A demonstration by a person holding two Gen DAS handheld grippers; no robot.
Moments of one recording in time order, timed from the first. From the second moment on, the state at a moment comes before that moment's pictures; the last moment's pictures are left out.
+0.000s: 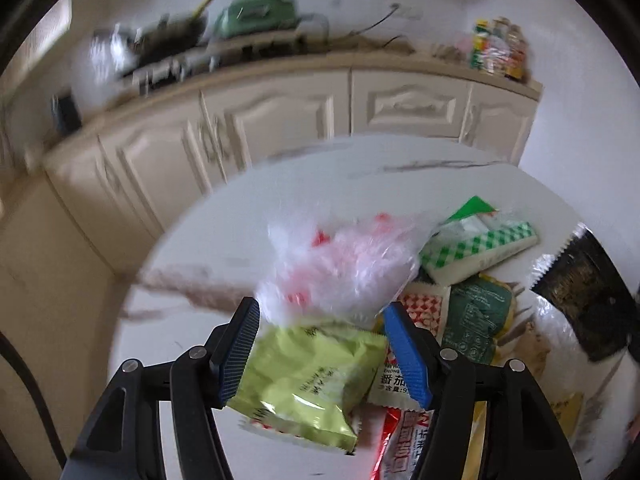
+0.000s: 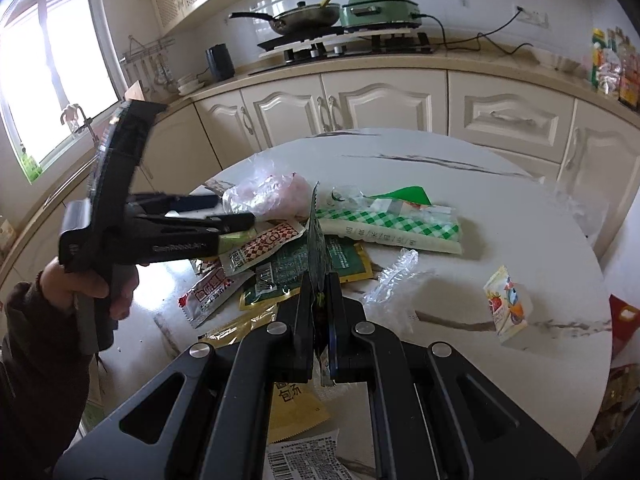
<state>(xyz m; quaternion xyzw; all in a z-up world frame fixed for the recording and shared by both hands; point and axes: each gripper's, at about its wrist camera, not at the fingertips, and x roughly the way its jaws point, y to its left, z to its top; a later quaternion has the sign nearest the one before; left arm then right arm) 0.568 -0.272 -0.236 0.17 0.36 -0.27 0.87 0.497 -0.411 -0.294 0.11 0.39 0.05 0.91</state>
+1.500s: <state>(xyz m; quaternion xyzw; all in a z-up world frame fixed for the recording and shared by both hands) 0.462 -0.071 -0.194 0.05 0.32 -0.26 0.91 0.494 -0.279 -0.225 0.07 0.33 0.12 0.93</state>
